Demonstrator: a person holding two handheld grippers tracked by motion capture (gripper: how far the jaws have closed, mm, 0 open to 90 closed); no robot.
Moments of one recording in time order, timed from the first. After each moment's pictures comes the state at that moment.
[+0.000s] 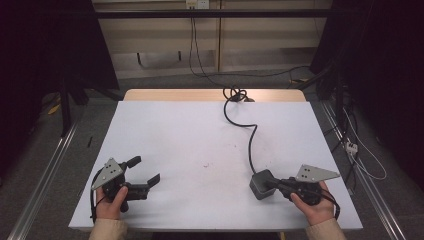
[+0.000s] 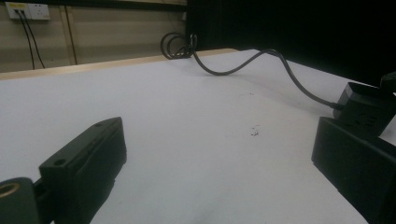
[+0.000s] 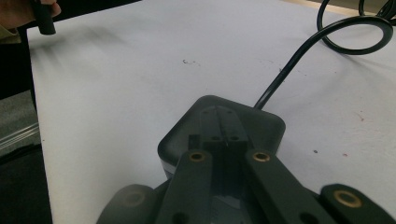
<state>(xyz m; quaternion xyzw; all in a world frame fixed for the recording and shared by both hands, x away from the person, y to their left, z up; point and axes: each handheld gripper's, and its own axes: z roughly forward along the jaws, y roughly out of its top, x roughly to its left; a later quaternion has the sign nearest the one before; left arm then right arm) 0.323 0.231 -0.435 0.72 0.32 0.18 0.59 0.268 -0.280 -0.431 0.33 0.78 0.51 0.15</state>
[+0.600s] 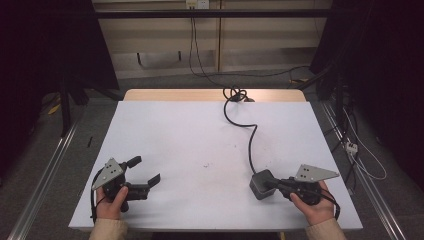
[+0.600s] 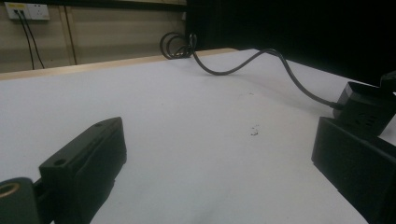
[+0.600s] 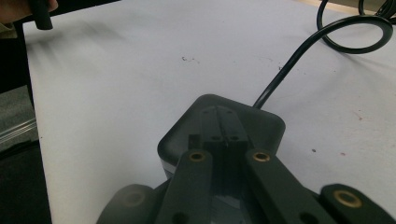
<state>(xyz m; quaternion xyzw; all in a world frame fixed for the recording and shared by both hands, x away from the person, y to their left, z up) 0.324 0.231 -0.435 0.72 0.32 0.18 0.59 0.268 -0.278 -0.428 0.33 0.79 0.50 0.15</state>
